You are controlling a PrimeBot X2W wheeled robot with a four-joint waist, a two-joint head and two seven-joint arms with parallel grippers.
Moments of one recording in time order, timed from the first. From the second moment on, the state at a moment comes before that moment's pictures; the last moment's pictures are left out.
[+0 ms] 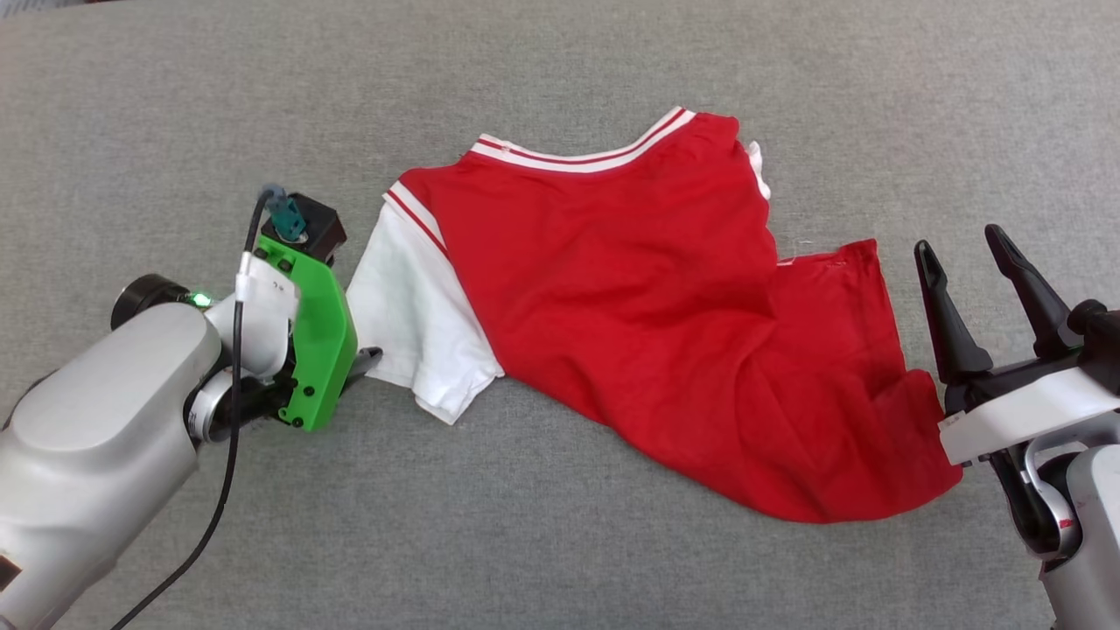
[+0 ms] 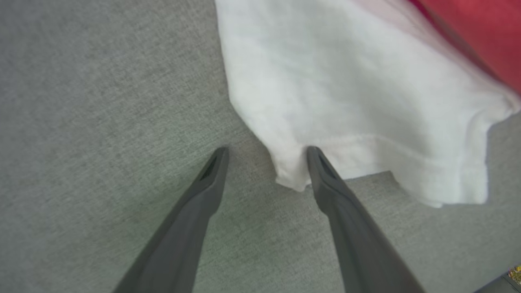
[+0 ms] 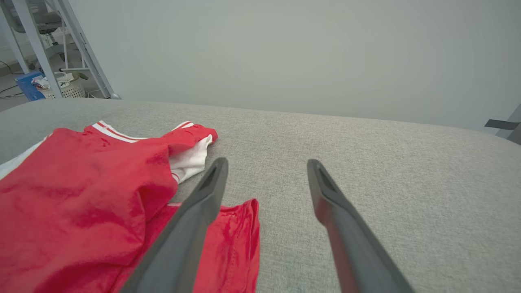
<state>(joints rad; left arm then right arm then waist) -0.92 0.71 -1.09 0.35 -1.06 -0.05 0.63 -0.28 -0.35 0.15 0.14 0.38 0.13 -0.23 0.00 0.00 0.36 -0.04</state>
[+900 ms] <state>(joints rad) -0.80 0.81 -1.00 0.50 -1.10 -0.01 0.35 -0.27 -0.36 0.12 0.16 0.38 0.13 -0.23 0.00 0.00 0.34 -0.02</state>
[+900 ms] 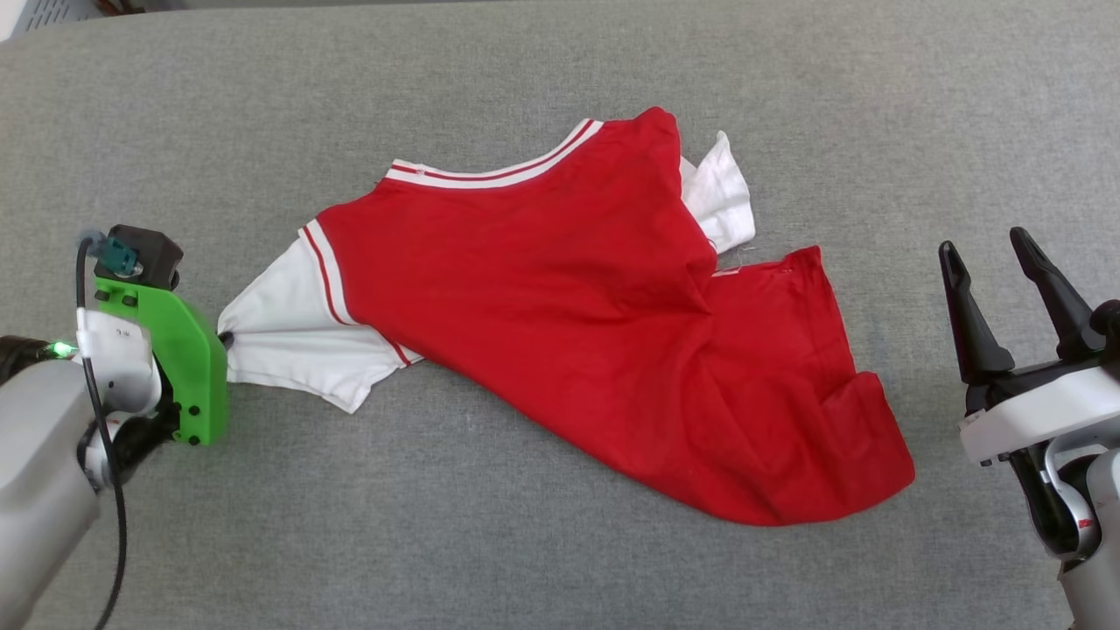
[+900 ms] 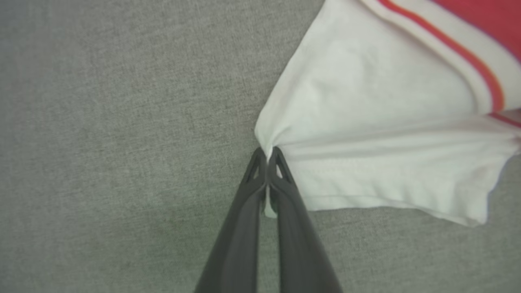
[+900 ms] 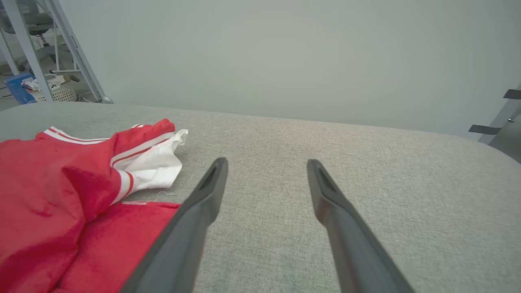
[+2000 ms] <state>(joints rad) -0.33 0.40 -0.45 -0.08 -0.40 0.45 -0.26 -0.84 -0.73 0.67 0.21 0.77 0.13 0.69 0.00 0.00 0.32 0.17</state>
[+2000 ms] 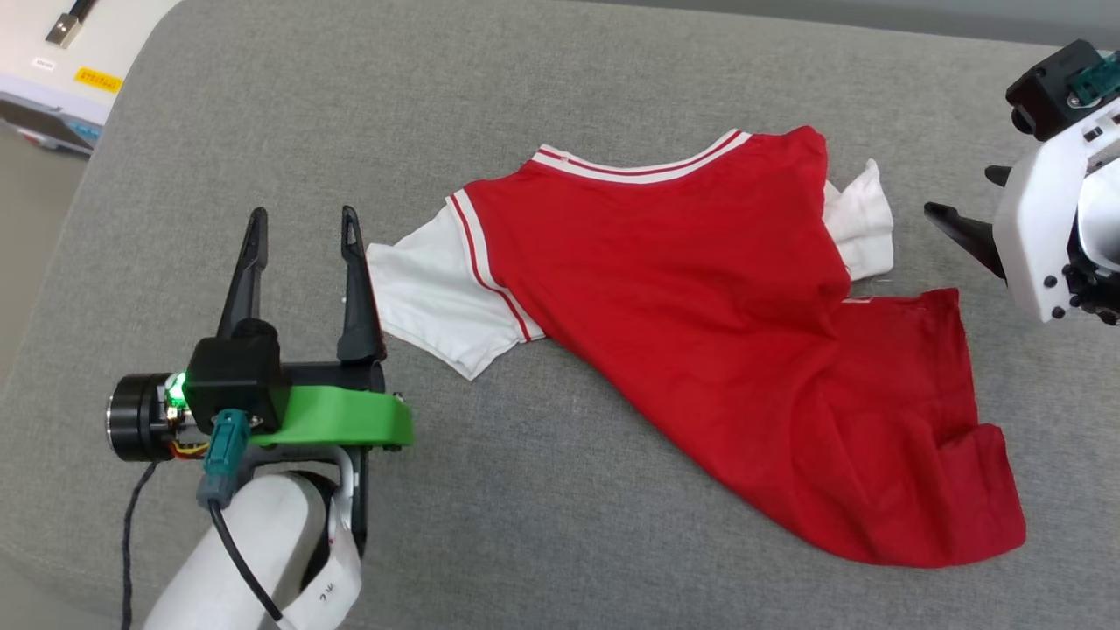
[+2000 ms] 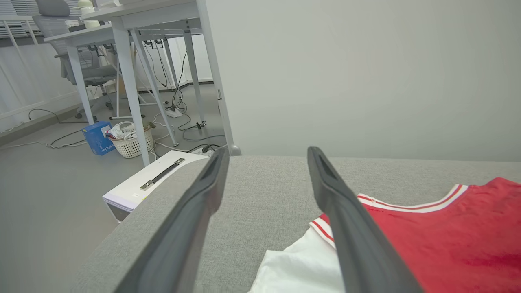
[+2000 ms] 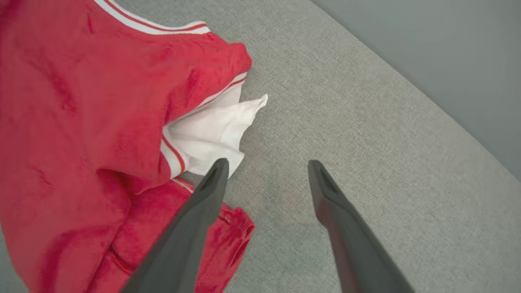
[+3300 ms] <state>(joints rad) -0.17 0.12 -0.12 -0.02 -0.10 0.15 -0.26 -0.63 -0.99 0.62 0.25 0.99 0.13 0.23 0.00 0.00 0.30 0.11</state>
